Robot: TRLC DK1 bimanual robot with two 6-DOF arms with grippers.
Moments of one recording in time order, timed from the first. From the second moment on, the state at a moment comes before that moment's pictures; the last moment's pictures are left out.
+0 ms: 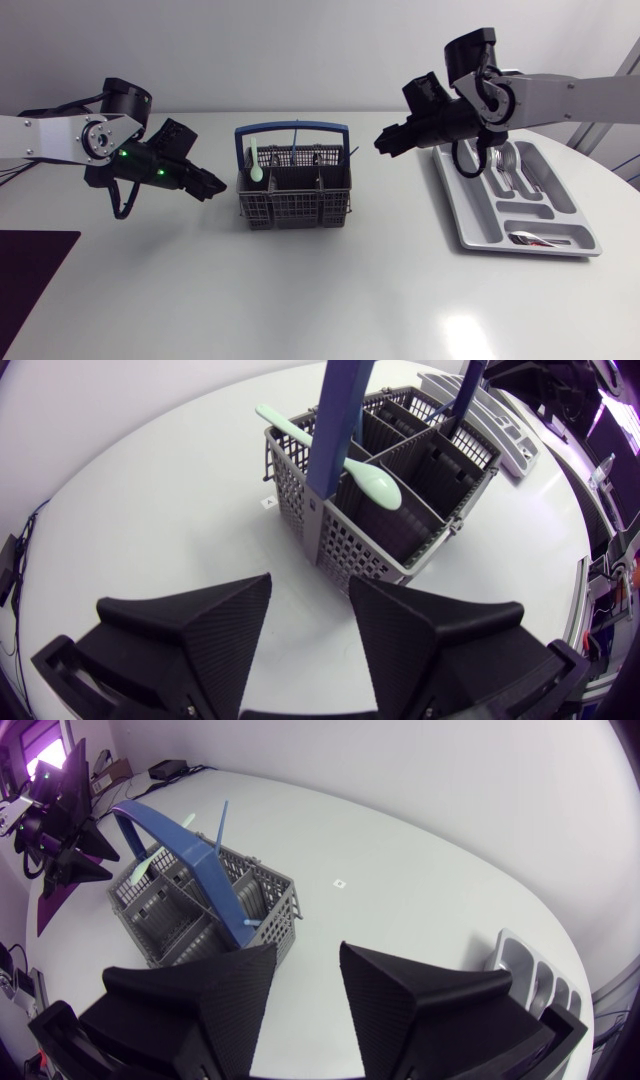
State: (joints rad) left arm -0.07 1.69 1.05 -0.32 0.37 0.42; right arm 0.24 1.76 1.26 -0.22 -0.29 -0.21
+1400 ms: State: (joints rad) left arm -0.08 1.69 1.02 -0.29 0.37 0.42; right arm 0.35 1.93 1.34 -0.12 -0.24 -0.13
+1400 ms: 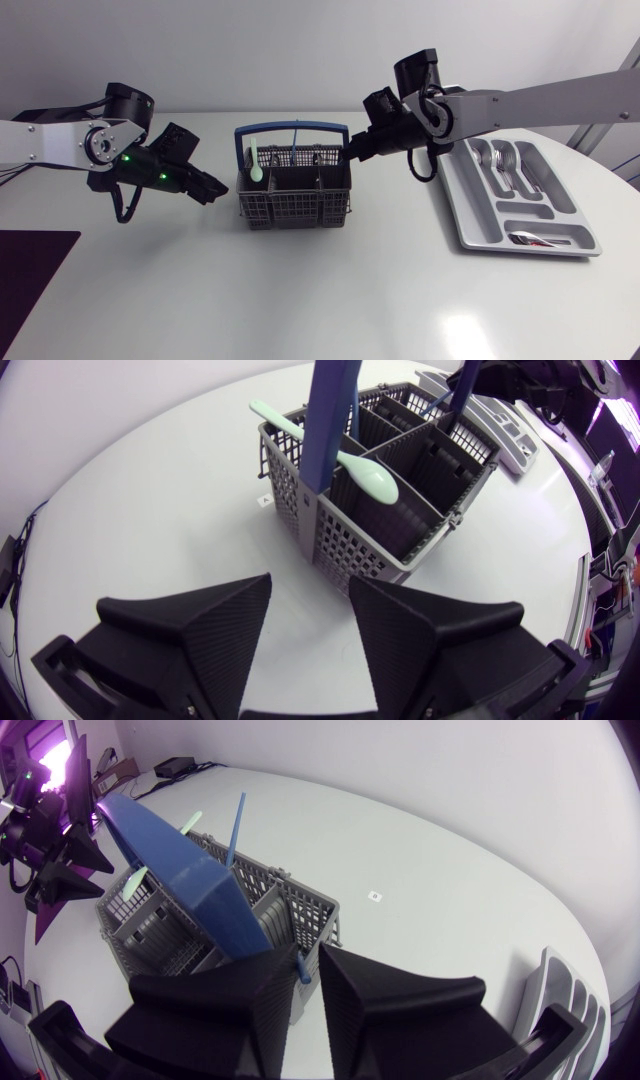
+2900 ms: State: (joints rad) left arm -0.12 1.62 0.99 -0.30 0.37 0.42; right arm -0.23 1.53 1.45 -0.94 -0.41 -0.46
